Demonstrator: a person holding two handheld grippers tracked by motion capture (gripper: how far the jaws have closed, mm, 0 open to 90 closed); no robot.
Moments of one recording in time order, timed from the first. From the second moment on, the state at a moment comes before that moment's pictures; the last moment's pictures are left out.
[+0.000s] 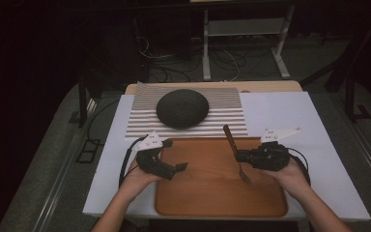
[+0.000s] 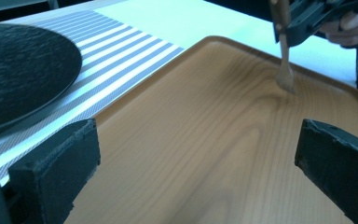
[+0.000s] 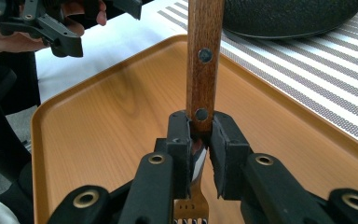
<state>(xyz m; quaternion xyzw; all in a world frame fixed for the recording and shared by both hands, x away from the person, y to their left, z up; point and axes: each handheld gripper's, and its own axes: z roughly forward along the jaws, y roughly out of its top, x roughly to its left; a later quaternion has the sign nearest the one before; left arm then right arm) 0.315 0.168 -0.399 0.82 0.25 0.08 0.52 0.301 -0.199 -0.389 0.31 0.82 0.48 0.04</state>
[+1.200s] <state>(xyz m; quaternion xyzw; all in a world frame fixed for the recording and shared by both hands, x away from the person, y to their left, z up) 0.336 0.072 -0.363 0.80 0.19 0.03 0.57 0.308 -0.192 -0.389 0.32 0.81 0.49 0.06</state>
